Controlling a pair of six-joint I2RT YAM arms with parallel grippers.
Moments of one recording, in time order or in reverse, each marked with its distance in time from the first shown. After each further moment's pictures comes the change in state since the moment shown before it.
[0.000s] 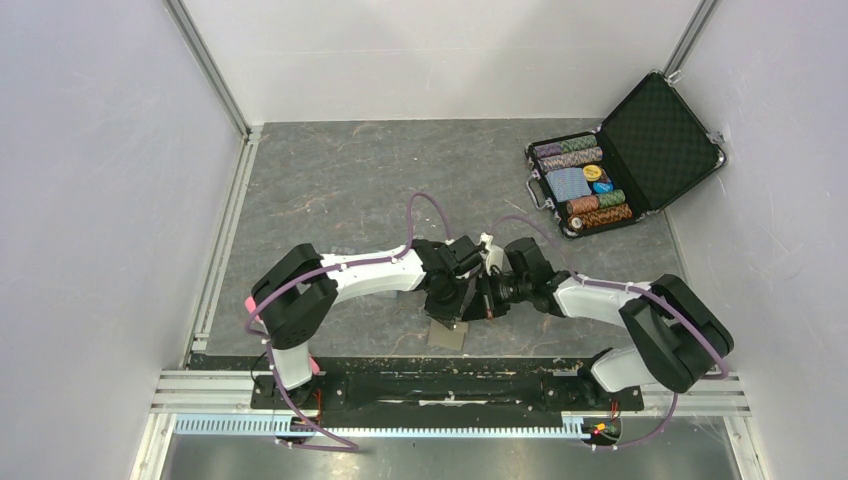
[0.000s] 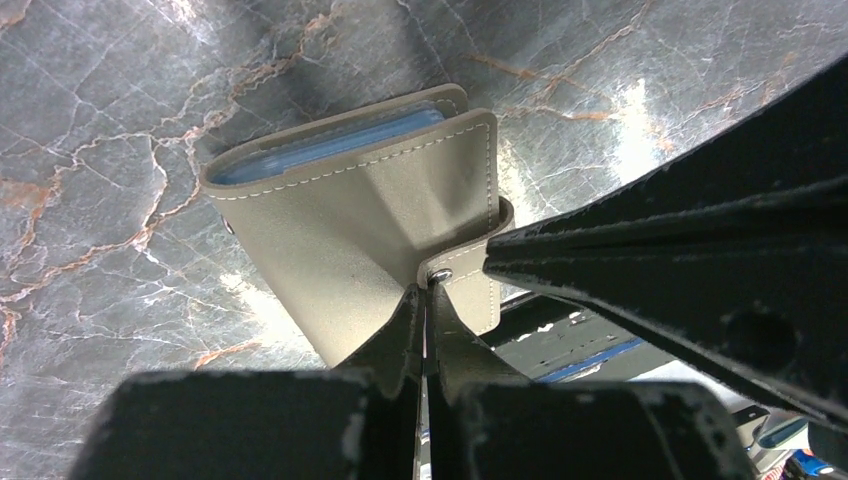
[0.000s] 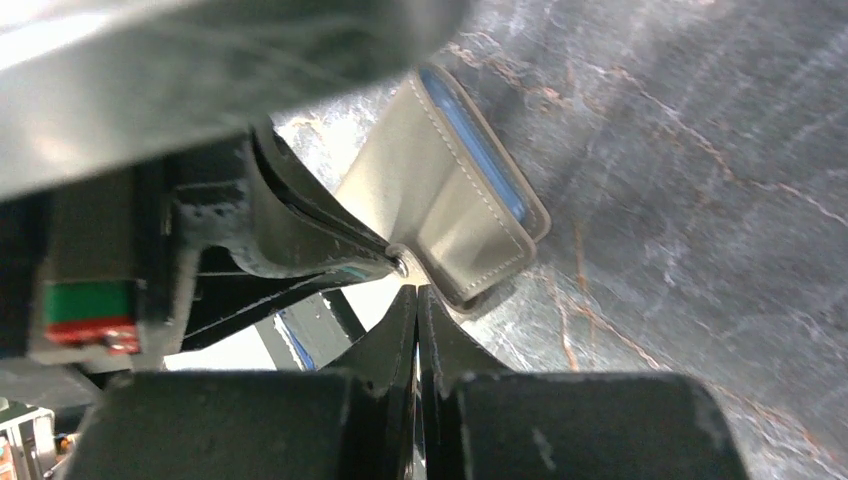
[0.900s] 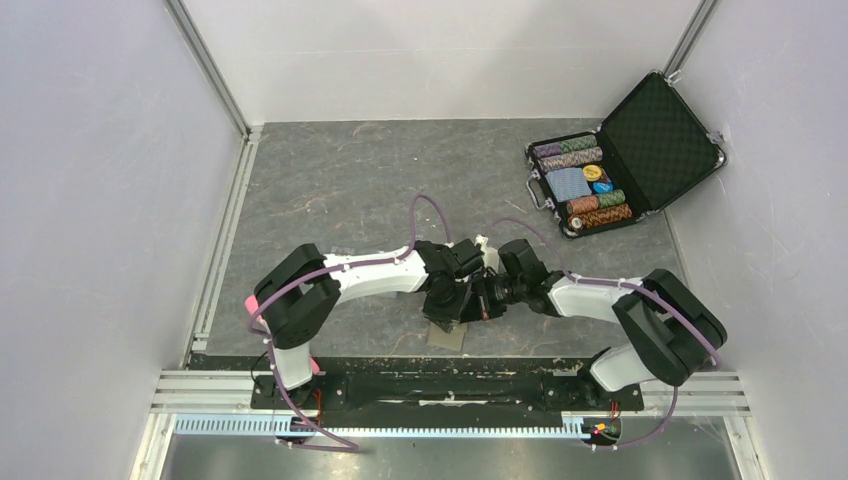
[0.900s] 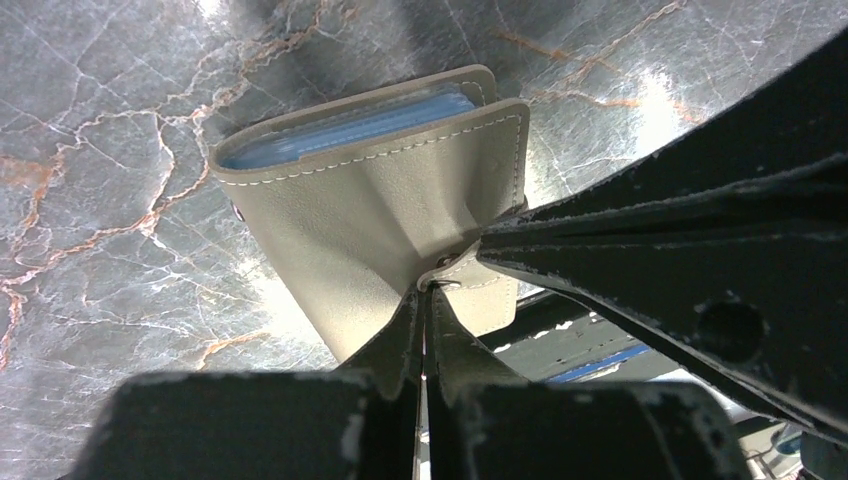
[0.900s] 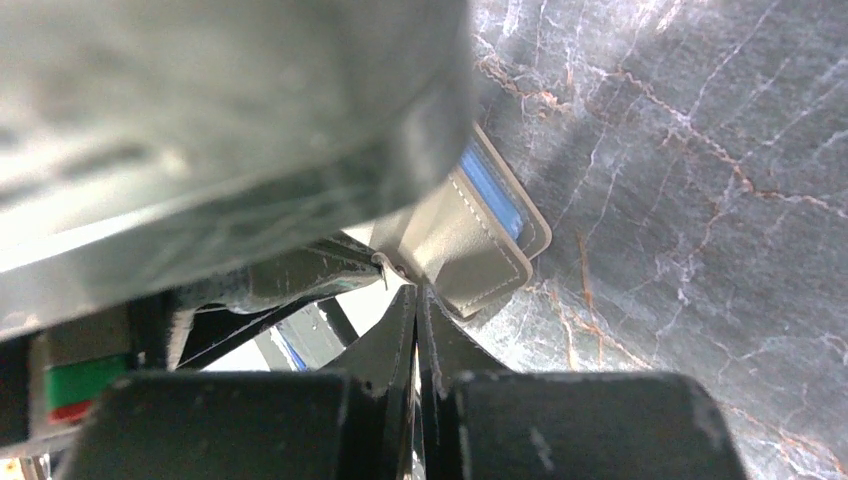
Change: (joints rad) left arm -0.006 0.013 0.006 -0.041 -0.010 0.000; right arm 0.046 0.051 0.015 0.040 0.032 0.040
